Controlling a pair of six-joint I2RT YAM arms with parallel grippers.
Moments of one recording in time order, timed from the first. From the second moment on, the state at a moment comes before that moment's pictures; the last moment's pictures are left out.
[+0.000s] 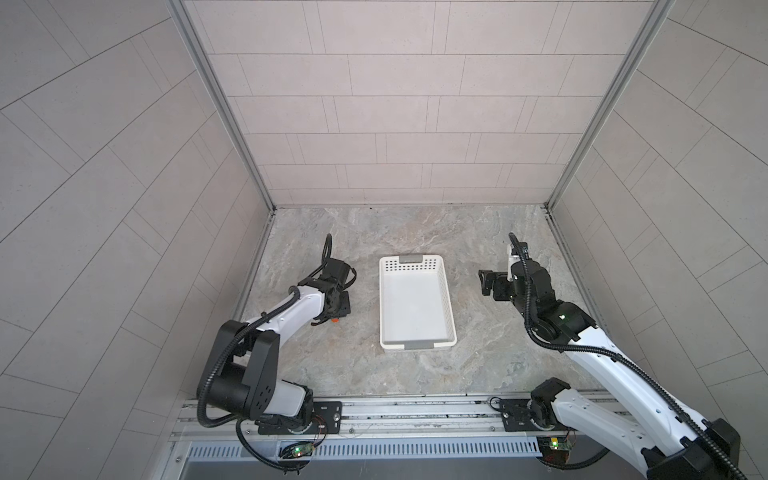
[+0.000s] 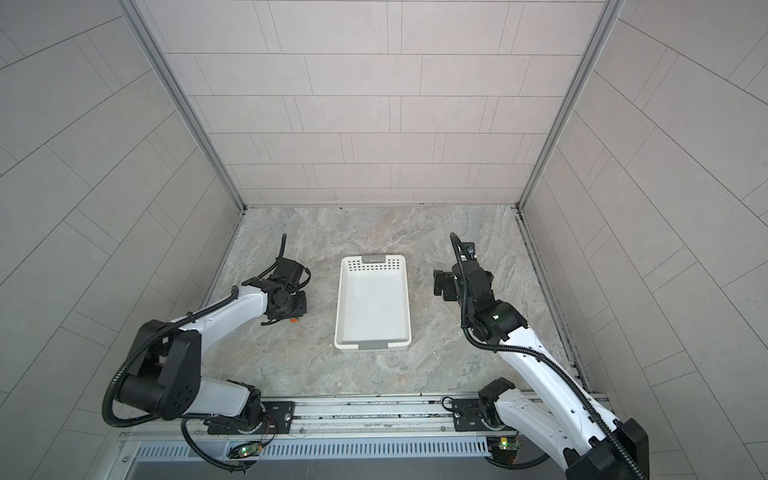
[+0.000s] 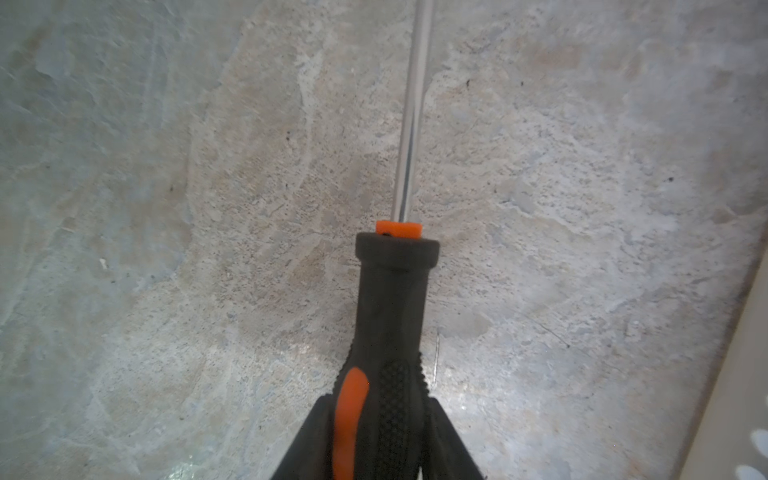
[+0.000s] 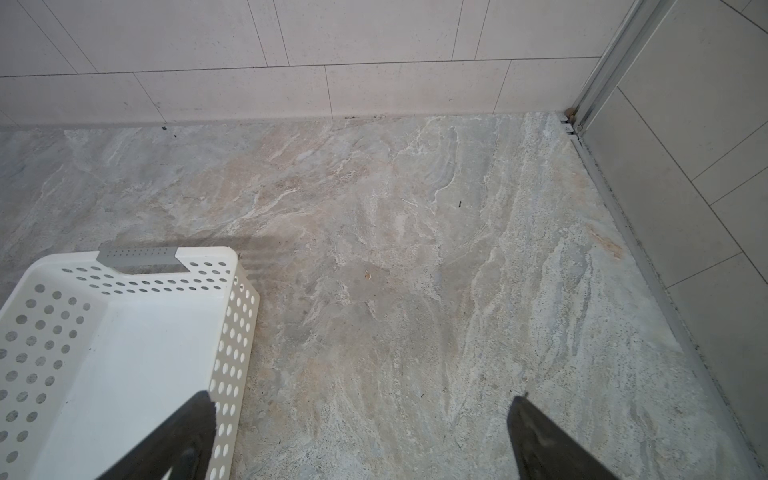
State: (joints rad) left arm -0.28 1.43 0.79 -0.64 -0.16 -0.46; right arm 0.42 0.90 0.76 -0.45 0.37 0.29
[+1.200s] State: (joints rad) left arm -0.46 1.13 0.73 -0.60 -0.17 -0.45; right arm 0.42 0.93 0.76 -0.45 0.37 0.29
